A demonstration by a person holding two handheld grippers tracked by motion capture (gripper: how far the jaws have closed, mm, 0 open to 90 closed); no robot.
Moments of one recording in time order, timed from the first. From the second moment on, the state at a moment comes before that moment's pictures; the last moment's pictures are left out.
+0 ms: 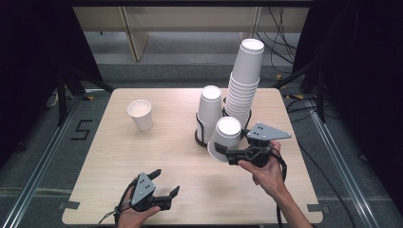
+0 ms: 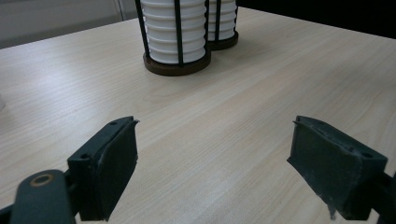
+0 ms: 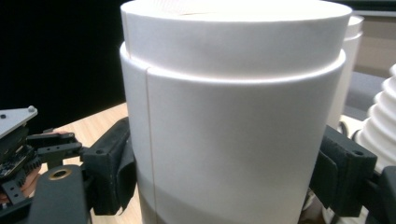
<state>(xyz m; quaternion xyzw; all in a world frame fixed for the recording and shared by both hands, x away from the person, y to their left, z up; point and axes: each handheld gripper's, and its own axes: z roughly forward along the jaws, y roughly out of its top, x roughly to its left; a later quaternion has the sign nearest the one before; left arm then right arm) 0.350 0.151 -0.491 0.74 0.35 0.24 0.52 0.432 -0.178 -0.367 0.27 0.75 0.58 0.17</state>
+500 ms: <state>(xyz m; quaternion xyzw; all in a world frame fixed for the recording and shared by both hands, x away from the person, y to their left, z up) 0.350 0.151 -0.489 0.74 0.35 0.24 0.52 0.431 -0.157 -0.397 0.26 0.77 0.57 0.12</state>
